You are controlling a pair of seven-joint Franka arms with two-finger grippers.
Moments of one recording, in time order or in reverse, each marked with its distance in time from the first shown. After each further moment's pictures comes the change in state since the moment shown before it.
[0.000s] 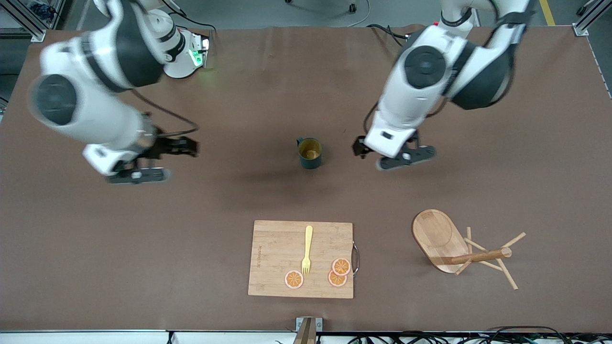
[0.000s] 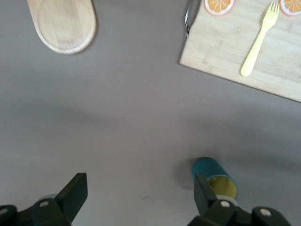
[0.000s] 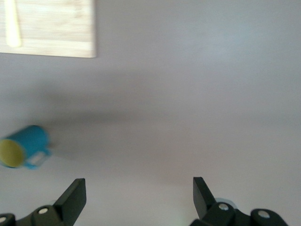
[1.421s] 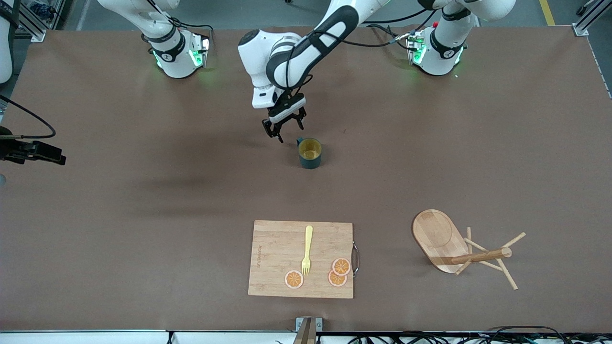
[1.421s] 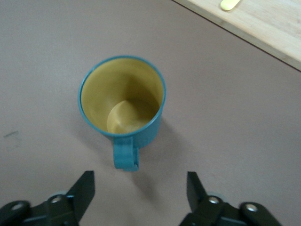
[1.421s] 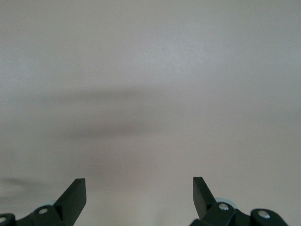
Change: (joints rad) left arm -0.572 0.471 0.008 0.132 0.680 0.101 -1.253; right arm -0.337 -0.016 0.012 0.089 -0.118 -0.021 -0.225
